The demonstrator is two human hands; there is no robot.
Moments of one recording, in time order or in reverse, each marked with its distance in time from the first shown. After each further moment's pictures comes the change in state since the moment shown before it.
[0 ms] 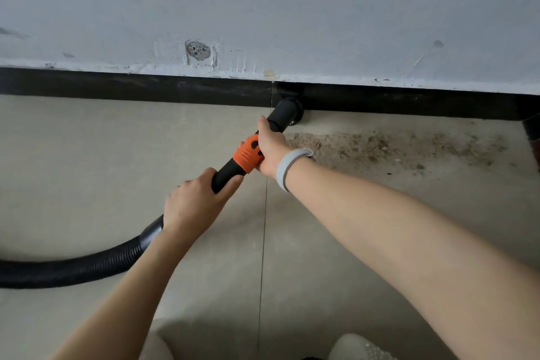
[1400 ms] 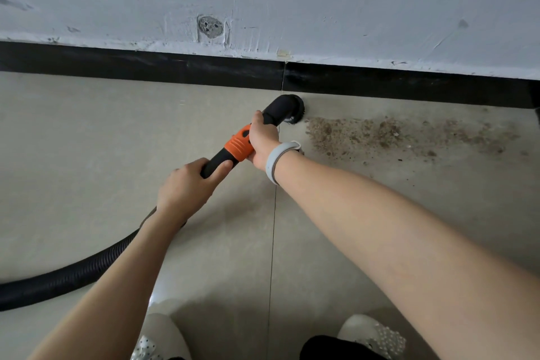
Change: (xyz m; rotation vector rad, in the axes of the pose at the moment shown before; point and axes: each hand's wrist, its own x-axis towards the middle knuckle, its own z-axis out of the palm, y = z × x) left_hand 0.009 -0.046 0.002 -0.249 -0.105 -0.099; right_hand -0.013 0.028 0.037 -0.196 0.108 -0.039
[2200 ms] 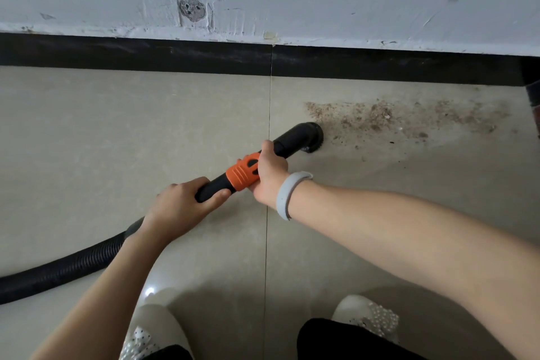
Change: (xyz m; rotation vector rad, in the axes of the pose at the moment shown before) left_hand -0.035 -0.015 0.008 0.220 -0.134 0.163; right_hand -0.017 0.063 -0.037 0.382 -0.009 0.204
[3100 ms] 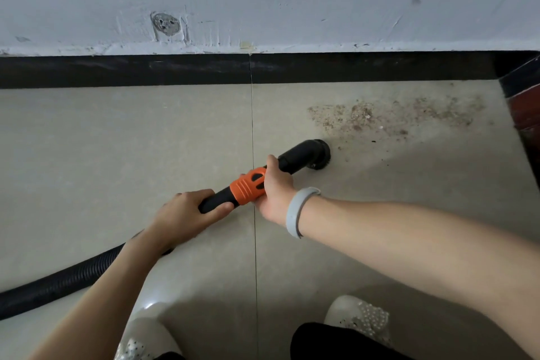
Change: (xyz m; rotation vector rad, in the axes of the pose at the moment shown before) left_hand 0.011 0.013 0.011 -0.110 -0.202 0.078; right_hand 0.026 0.010 -0.037 0.023 0.078 0.006
